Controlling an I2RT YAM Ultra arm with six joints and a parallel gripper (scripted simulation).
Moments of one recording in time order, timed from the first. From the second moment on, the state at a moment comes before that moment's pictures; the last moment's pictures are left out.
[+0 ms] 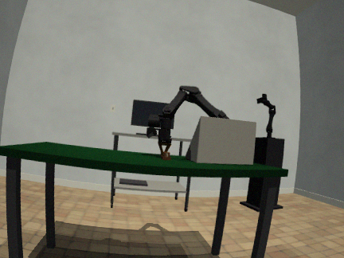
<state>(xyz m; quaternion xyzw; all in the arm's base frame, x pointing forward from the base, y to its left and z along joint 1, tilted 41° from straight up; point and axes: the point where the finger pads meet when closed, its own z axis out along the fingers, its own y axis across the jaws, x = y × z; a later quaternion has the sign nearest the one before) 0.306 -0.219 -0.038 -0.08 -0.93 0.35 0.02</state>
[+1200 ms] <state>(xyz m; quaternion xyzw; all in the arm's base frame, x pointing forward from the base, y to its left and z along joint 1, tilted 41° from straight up) 0.306 -0.219 -0.038 -0.08 -0.93 0.35 0.02</state>
